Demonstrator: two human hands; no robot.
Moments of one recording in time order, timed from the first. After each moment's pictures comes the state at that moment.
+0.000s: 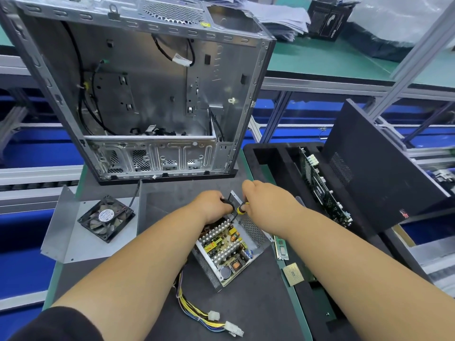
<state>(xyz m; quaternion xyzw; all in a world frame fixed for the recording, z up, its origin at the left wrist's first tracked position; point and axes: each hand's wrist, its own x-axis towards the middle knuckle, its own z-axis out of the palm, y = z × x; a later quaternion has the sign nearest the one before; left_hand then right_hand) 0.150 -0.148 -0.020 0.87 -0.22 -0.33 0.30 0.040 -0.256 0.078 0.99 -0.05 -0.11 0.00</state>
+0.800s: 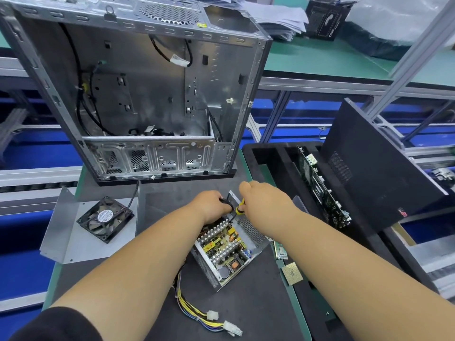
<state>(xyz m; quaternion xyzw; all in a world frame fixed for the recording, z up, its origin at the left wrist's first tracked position) 0.152 -0.149 -0.024 0.88 -0.23 -0.32 0.28 0.040 -0.250 0.076 0.99 -0.07 -0.11 0.06</state>
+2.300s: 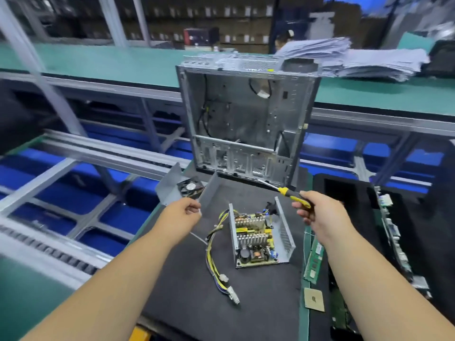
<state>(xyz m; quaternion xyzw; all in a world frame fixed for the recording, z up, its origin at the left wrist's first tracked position) 0.003 0.002 0.034 0.89 0.09 -0.02 0.44 0.009 -0.308 0.076 0.63 -0.25 -0.04 -0.73</state>
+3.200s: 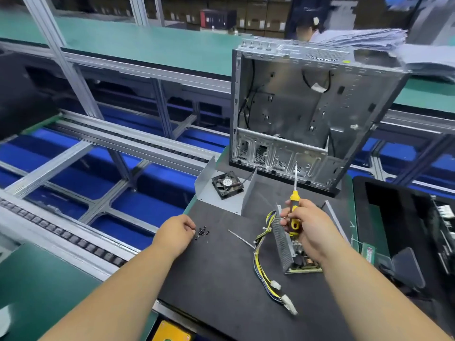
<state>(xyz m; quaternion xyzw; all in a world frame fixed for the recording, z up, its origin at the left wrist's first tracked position) -0.001 0.134 -0.032 0.93 0.17 -0.08 0.33 0.008 -0.164 0.052 0.64 -0.16 -0.10 -0.75</state>
